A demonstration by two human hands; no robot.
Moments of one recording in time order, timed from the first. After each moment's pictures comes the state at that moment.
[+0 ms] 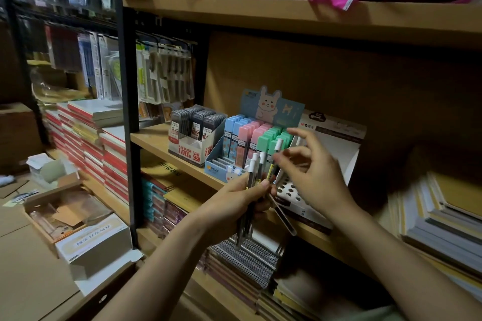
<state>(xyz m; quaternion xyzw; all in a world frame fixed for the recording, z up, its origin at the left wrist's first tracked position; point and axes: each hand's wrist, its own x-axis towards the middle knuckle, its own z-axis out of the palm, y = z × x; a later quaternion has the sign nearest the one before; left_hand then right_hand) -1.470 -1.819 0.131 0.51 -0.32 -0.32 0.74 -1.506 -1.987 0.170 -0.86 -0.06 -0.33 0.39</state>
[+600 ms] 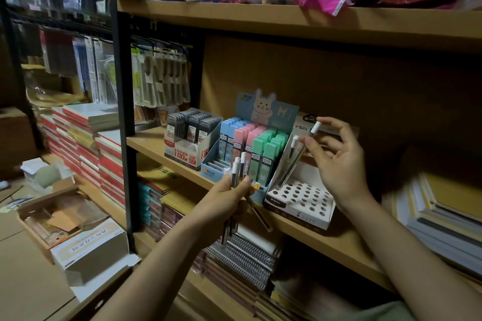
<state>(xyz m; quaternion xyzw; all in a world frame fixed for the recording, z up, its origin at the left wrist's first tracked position) -1.457 -1.818 0.120 0.60 -0.20 -0.23 0.74 -1.511 -2.009 0.189 -0.71 -0.08 -0.40 0.58</state>
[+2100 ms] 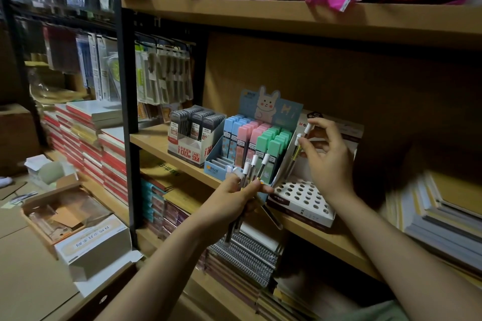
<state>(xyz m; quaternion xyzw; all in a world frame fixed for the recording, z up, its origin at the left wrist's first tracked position) -1.461 -1.816 0.118 0.61 -0.26 -0.22 0.72 -1.478 -2.022 0.165 -0.80 -0.04 -0.47 0.38</state>
